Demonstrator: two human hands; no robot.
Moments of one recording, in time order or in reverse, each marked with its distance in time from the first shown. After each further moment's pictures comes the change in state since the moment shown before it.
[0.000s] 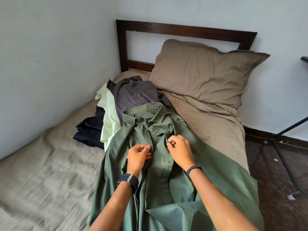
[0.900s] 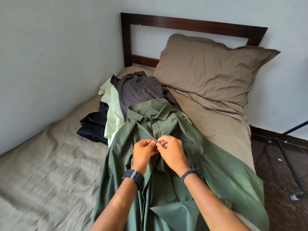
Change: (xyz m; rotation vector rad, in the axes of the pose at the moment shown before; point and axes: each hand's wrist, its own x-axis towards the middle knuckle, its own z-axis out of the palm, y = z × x) left_hand -0.011 0.017 0.002 -0.142 -0.102 0.000; right_hand -0.019 -0.034 0.023 0.187 -0.048 -0.091
